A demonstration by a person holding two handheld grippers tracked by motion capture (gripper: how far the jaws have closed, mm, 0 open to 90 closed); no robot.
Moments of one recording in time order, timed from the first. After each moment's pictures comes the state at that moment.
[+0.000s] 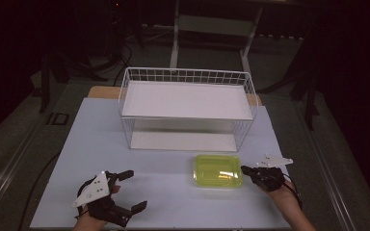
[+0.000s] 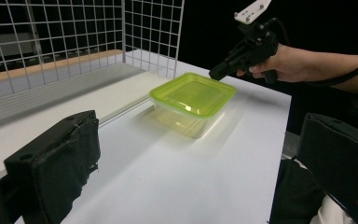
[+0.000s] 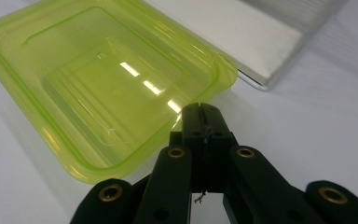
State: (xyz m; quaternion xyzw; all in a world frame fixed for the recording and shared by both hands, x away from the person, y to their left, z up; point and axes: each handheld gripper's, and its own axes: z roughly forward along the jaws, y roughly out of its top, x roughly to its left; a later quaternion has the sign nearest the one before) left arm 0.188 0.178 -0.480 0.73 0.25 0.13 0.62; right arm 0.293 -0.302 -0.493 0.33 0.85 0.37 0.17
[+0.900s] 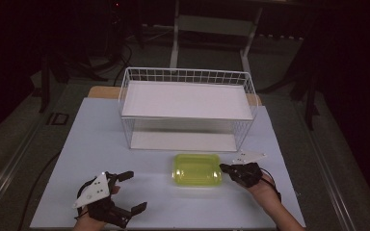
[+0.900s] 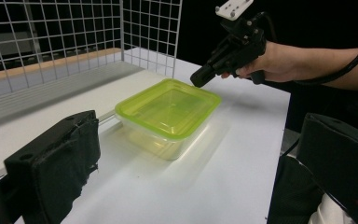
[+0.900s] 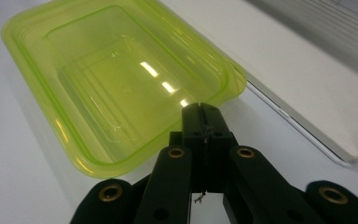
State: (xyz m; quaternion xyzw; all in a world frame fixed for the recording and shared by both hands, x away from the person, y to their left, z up) left arm 0.186 0.178 -0.480 0.74 0.25 0.13 0.61; right arm 0.302 -0.241 -0.490 0.28 0.87 0.37 0.14
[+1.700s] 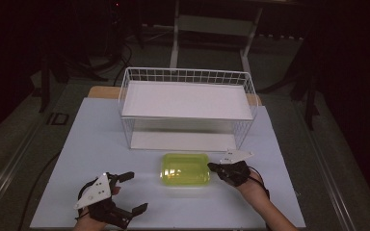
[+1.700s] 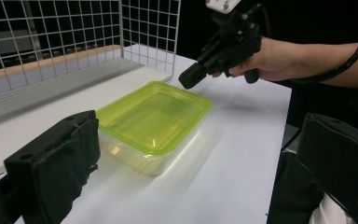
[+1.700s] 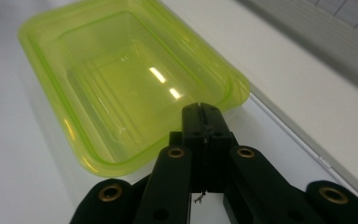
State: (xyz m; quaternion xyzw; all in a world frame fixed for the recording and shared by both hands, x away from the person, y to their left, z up) left arm 0.186 0.175 -0.481 0.74 0.25 0.13 0.61; right arm 0.301 -0.209 -0.486 0.25 0.88 0.39 0.14
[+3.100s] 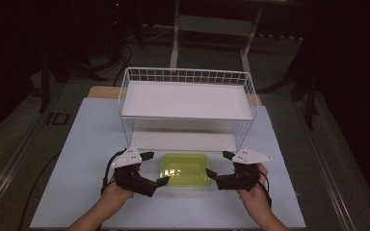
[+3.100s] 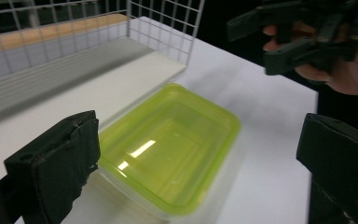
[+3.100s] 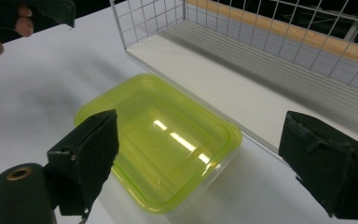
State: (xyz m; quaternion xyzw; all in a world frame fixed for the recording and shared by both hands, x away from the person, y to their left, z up) left arm 0.259 0.125 -0.458 0.78 0.30 0.08 0.55; right arm 0.273 -0.213 -0.446 0.32 0.81 0.47 0.16
